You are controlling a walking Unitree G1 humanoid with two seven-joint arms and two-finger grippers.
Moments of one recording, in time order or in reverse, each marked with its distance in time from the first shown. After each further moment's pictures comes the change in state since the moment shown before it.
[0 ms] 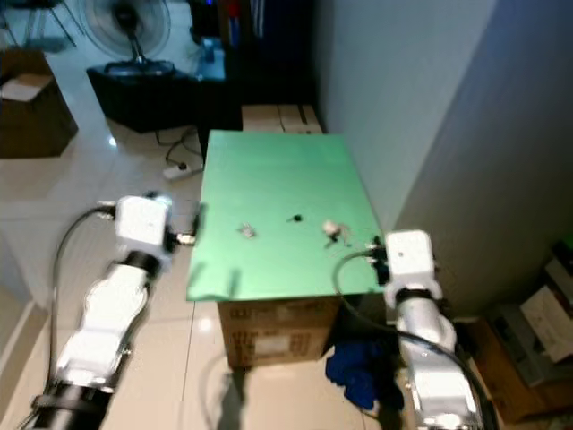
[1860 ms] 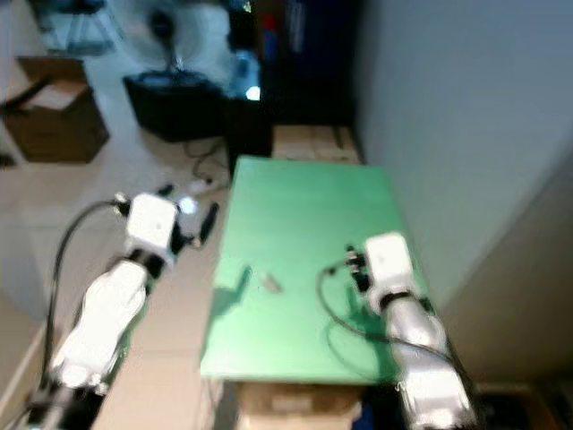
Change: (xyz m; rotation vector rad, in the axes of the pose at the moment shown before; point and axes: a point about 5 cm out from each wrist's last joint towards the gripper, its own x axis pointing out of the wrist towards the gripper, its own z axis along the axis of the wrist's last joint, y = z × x) left arm -0.004 0.006 0.000 0.080 -0.015 -0.084; right arm -0.001 0.040 -0.001 0.012 0.002 0.307
